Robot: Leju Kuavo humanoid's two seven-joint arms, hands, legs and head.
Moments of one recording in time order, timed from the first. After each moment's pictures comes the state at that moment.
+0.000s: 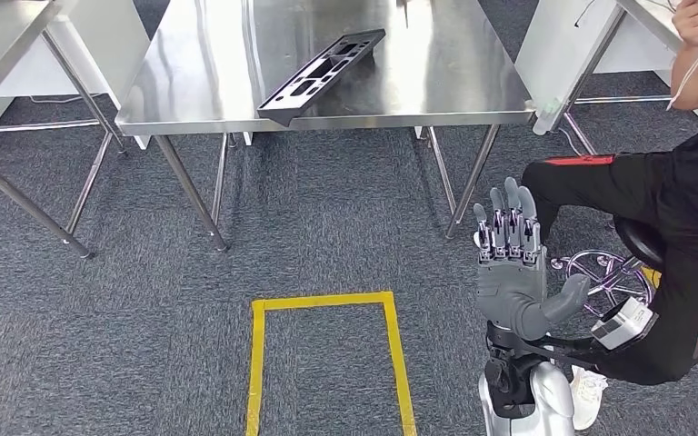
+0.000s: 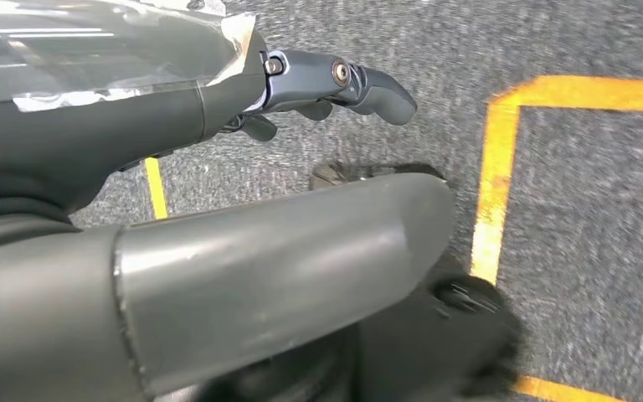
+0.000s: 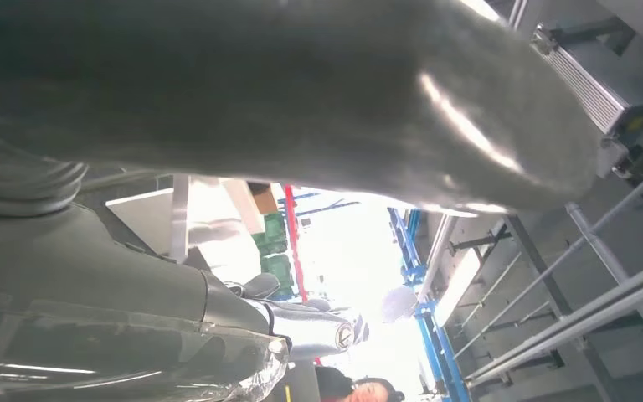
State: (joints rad) left arm -0.11 -0.09 1.19 -0.23 -1.04 -0.37 -0.21; right arm 0.02 0.18 -0.09 -1.81 -0.42 0.39 -0.49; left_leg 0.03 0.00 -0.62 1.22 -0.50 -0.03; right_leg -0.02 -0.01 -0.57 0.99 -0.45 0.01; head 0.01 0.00
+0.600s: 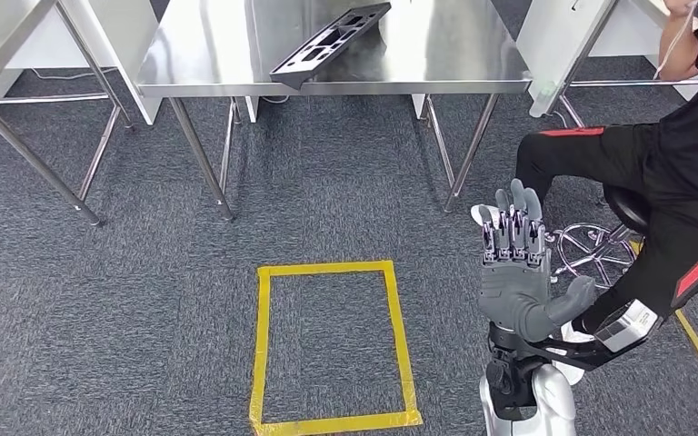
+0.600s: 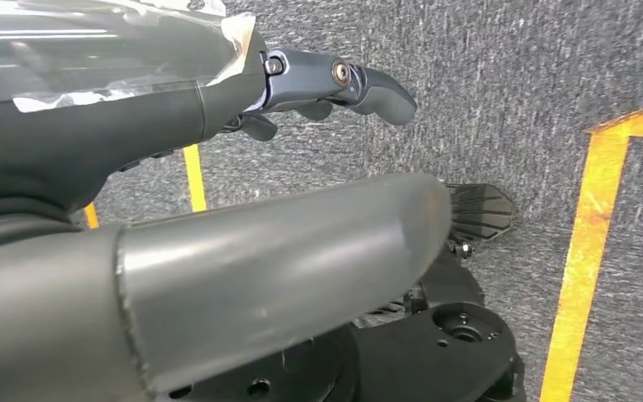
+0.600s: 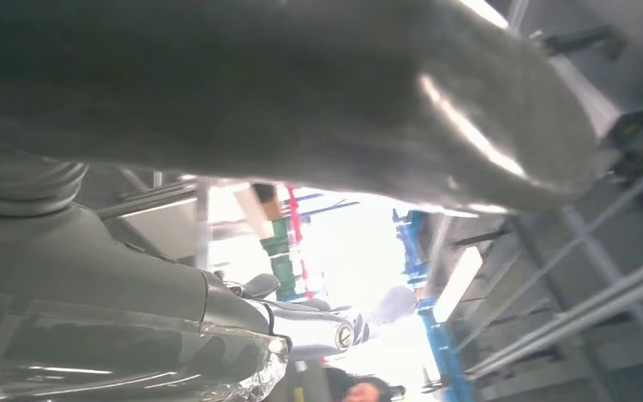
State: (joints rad) left arm -0.11 -0.10 1.19 -0.23 -1.05 -0.36 -0.21; right arm 0.02 0.18 -0.09 -1.81 -0.43 0.37 -0.49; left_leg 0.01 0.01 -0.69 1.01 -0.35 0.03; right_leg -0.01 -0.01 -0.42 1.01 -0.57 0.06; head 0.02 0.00
